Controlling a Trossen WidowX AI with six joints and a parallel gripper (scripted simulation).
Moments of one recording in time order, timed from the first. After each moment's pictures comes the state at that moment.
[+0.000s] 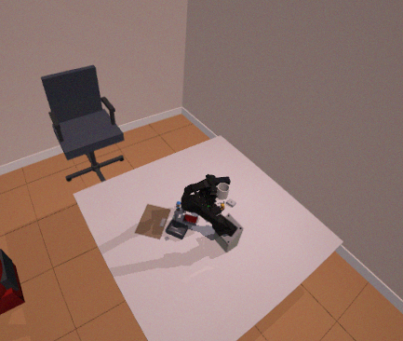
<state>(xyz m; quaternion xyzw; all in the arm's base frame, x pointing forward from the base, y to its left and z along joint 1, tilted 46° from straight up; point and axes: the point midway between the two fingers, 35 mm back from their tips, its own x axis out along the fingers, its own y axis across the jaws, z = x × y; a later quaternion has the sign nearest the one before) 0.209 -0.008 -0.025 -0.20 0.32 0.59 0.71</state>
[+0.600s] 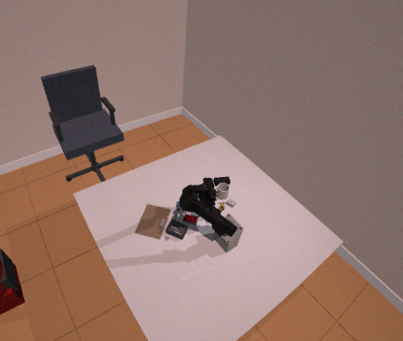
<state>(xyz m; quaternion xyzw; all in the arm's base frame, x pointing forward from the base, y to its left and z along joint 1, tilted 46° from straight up) 0.214 0.011 -0.045 -0.21 0.32 0.59 0.71</state>
